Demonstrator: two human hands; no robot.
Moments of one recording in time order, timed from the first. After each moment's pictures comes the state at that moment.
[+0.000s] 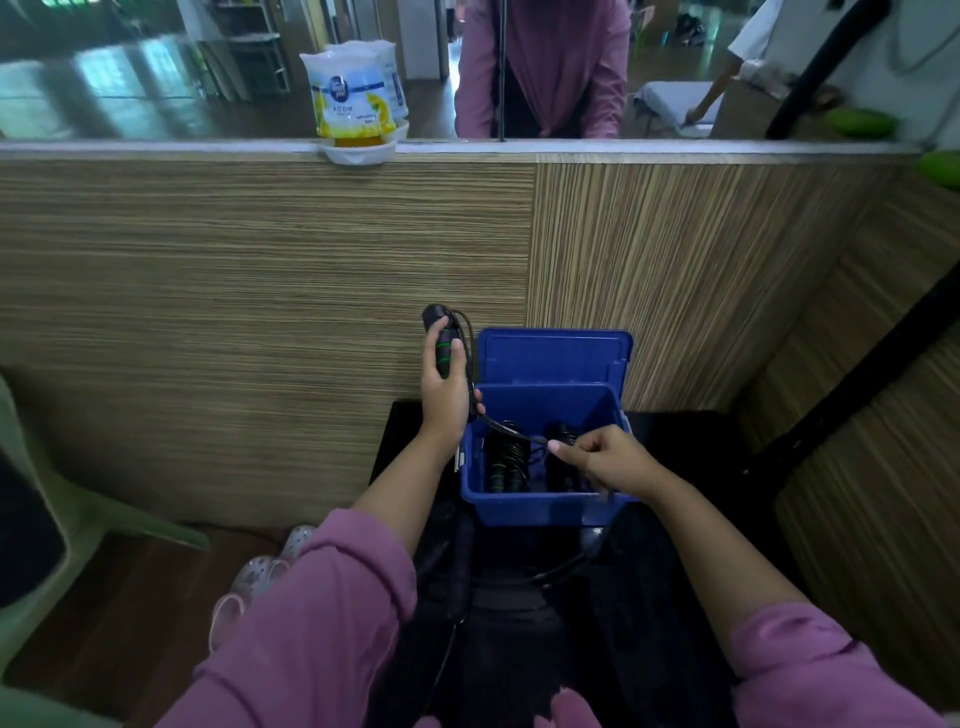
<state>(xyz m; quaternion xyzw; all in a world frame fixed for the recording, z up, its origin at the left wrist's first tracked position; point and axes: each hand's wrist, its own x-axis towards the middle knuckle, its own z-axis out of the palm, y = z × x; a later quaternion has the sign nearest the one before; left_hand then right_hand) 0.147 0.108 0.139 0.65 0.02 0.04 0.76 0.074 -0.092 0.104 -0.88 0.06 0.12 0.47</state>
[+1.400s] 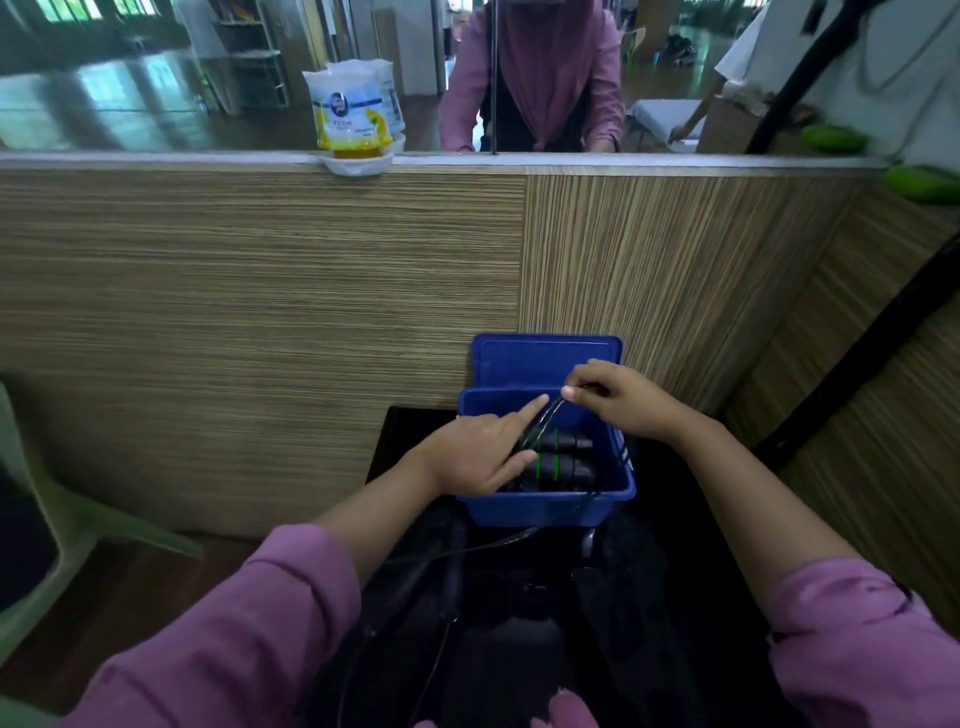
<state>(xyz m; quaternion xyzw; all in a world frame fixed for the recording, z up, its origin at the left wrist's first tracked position) 0.109 0.124 0.136 0.87 -0.49 0.02 0.10 0.093 -0.112 0.178 -0.94 -0.13 0.01 0.32</state>
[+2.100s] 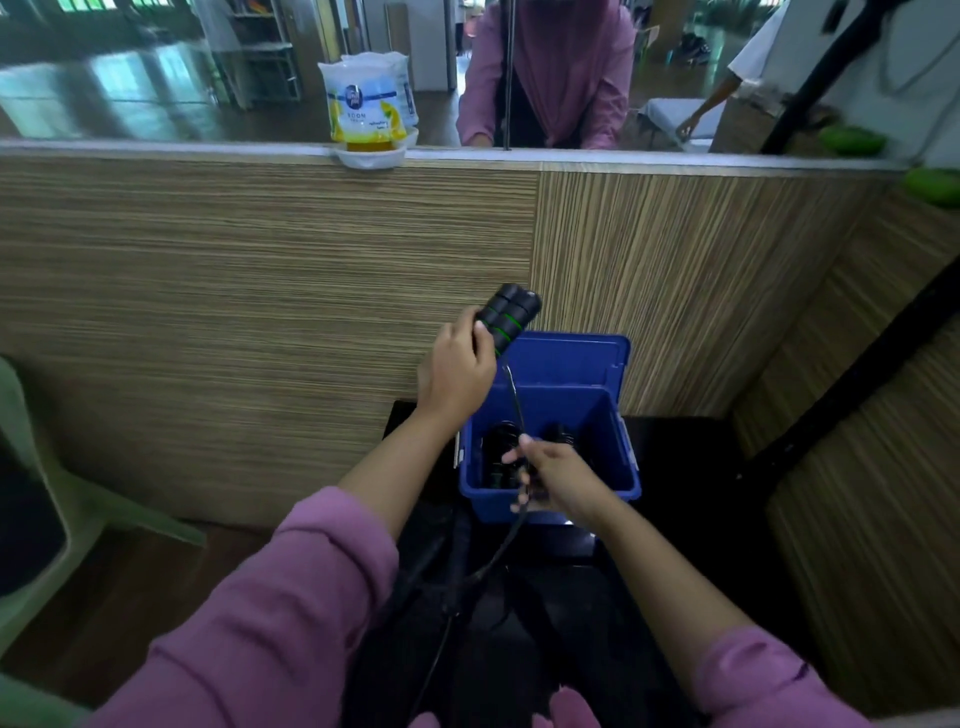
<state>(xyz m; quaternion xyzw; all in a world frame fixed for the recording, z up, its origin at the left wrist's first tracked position) 0.144 0.109 0.176 0.91 -0.11 0.18 0.36 0.050 -0.020 0.122 -0.68 0.14 0.18 0.70</state>
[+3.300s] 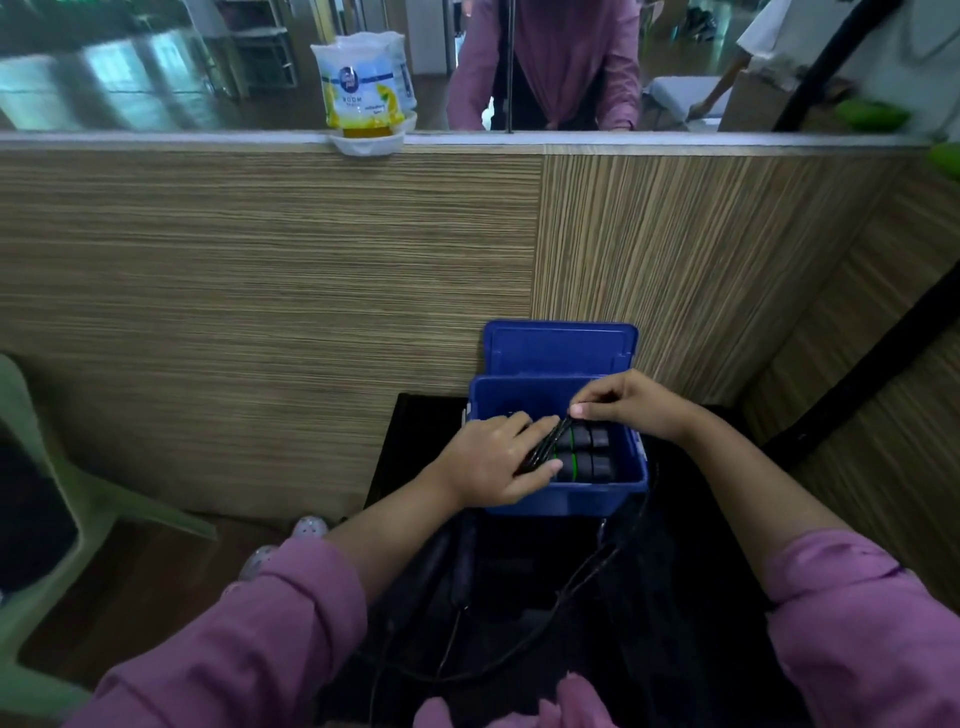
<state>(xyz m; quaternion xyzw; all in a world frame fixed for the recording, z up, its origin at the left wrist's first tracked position) 0.093 0.121 0.111 0.84 -0.47 0.21 0.15 0.095 -0.113 0.160 -0.85 -0.09 0.14 0.49</state>
